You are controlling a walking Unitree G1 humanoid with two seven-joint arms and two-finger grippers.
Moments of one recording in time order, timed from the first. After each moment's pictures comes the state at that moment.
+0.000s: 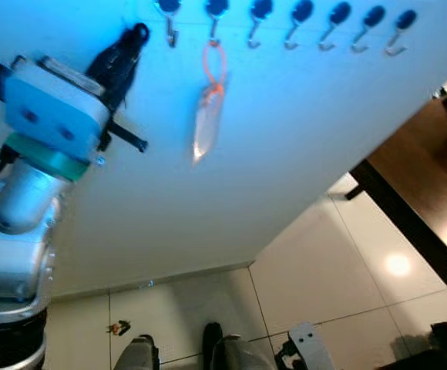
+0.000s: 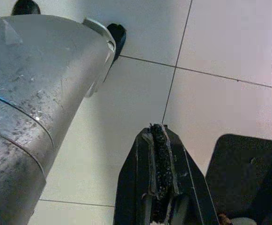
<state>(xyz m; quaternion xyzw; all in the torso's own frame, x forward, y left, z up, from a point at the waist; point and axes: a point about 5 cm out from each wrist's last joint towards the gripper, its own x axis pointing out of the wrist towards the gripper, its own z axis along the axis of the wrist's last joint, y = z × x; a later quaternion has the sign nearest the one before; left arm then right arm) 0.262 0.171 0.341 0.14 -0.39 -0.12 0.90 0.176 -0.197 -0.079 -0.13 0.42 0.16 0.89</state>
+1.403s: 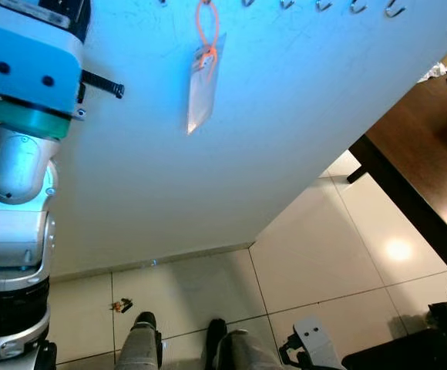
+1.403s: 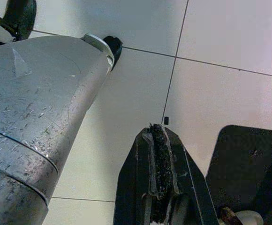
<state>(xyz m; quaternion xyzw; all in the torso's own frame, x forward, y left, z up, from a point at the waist) 0.262 0.179 0.361 0.24 -0.47 0.06 0.85 0.176 -0.197 -0.079 -0.12 0.41 0.15 0.89</state>
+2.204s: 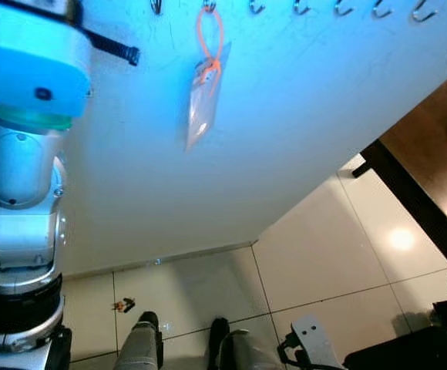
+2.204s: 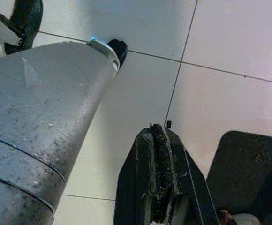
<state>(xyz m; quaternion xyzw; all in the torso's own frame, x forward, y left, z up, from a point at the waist) 0.229 0.145 0.395 0.23 -0.59 0.01 0.78 0.180 -0.194 -0.078 -0.13 0.41 0.15 0.89</state>
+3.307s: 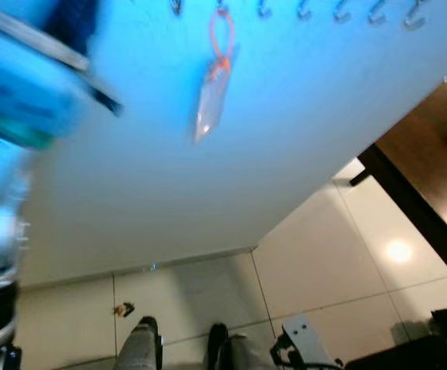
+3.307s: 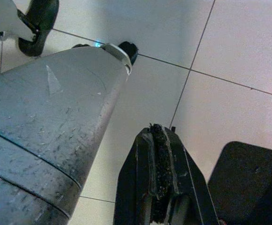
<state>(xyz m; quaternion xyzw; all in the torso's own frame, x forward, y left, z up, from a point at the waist) 0.269 0.161 0.337 0.34 -0.45 -0.08 0.82 0.187 -0.188 -0.076 -0.14 0.41 0.17 0.88</state>
